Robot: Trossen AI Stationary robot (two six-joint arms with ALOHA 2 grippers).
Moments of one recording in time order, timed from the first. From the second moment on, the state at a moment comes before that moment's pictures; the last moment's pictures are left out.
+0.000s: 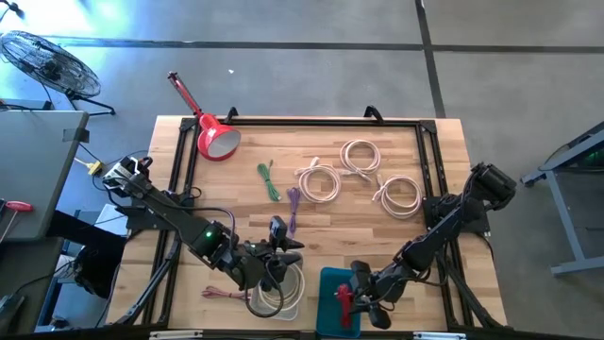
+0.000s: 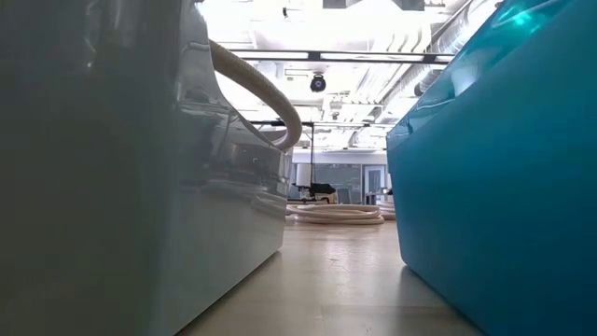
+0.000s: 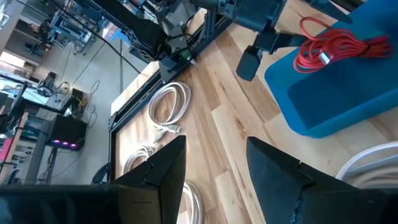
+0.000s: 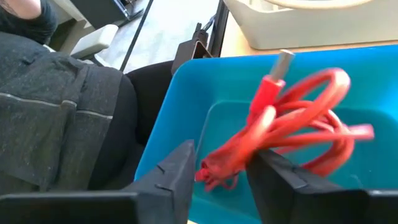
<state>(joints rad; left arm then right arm) -0.60 1.60 1.43 -0.42 -0.69 0.38 0.76 1.66 0.82 0.27 0.10 0.69</state>
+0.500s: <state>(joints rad) -0.60 1.60 1.43 -0.42 -0.67 0.38 0.70 1.66 0.82 0.17 0.02 0.71</state>
